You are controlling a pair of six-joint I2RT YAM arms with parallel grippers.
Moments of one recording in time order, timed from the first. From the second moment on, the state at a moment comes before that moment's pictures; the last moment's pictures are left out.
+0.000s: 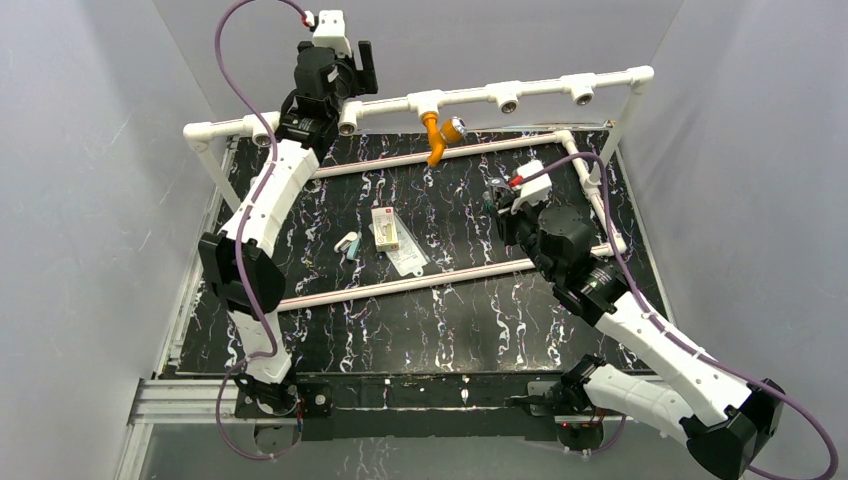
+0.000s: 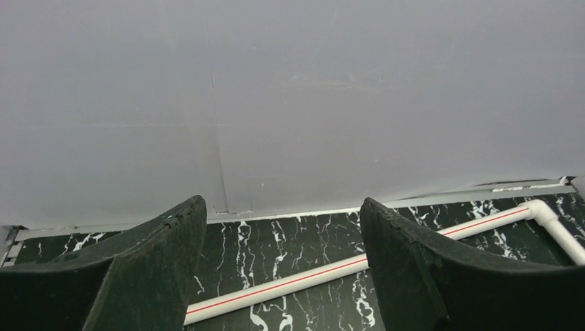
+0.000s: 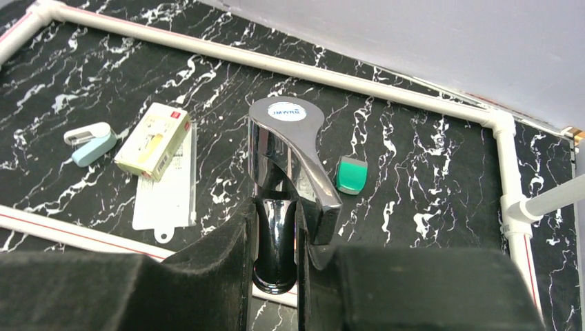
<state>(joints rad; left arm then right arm) -0.33 1.89 1.99 -0.13 -0.21 -0.07 0.73 0.91 0.87 -0.14 0.28 -0.04</state>
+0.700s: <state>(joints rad) -0.34 1.76 1.79 -0.12 -0.28 -0.02 0.66 0.91 0.85 0.11 0.42 -0.14</state>
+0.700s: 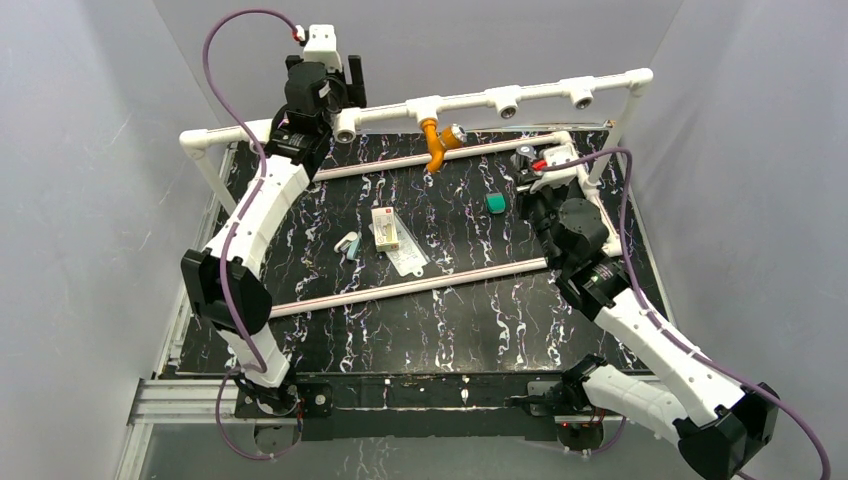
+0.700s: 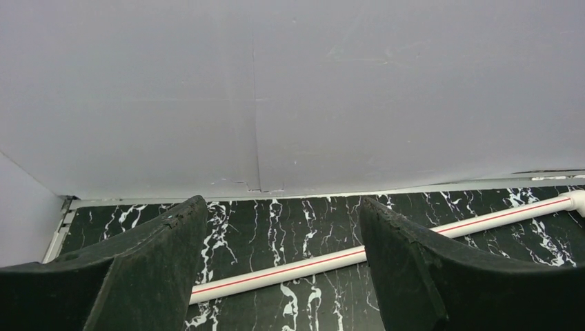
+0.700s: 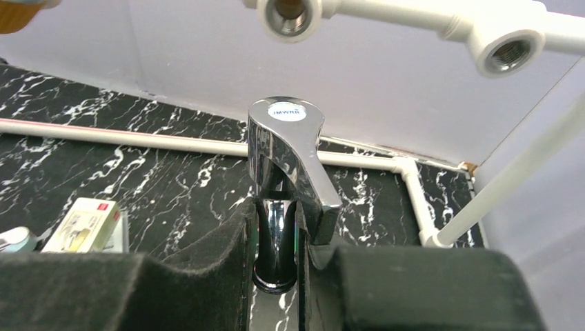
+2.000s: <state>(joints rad) -0.32 1.51 1.50 -0.12 -0.32 -0.13 0.45 0.95 0.92 0.24 0.04 -0.08</state>
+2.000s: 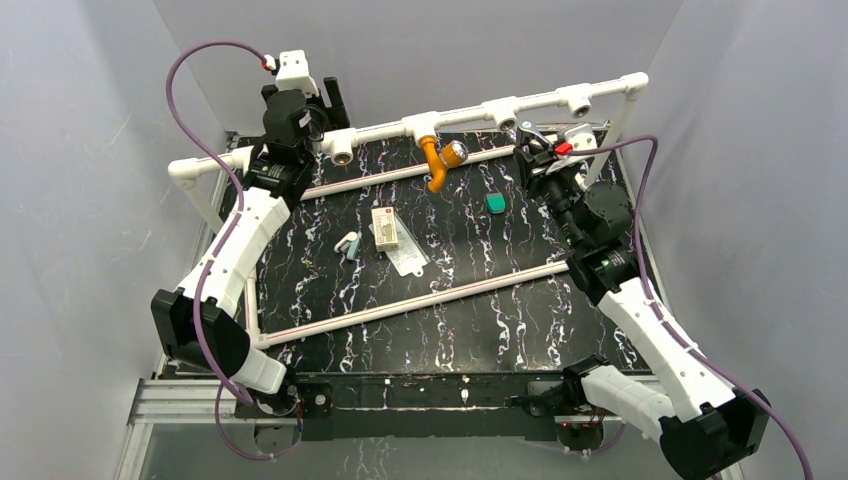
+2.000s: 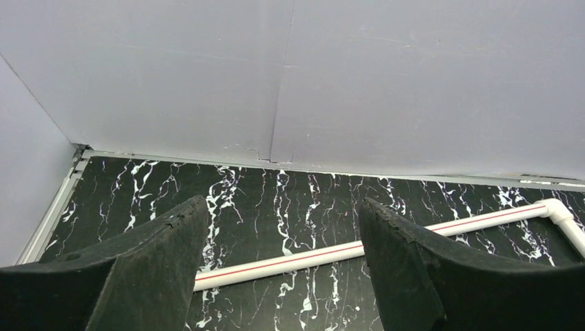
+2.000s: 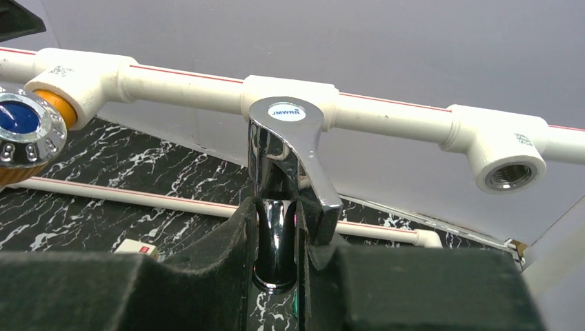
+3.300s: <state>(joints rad) -0.32 1.50 1.47 -0.08 -0.33 -0.13 0.45 1.03 0.94 0.30 0.04 -0.12</state>
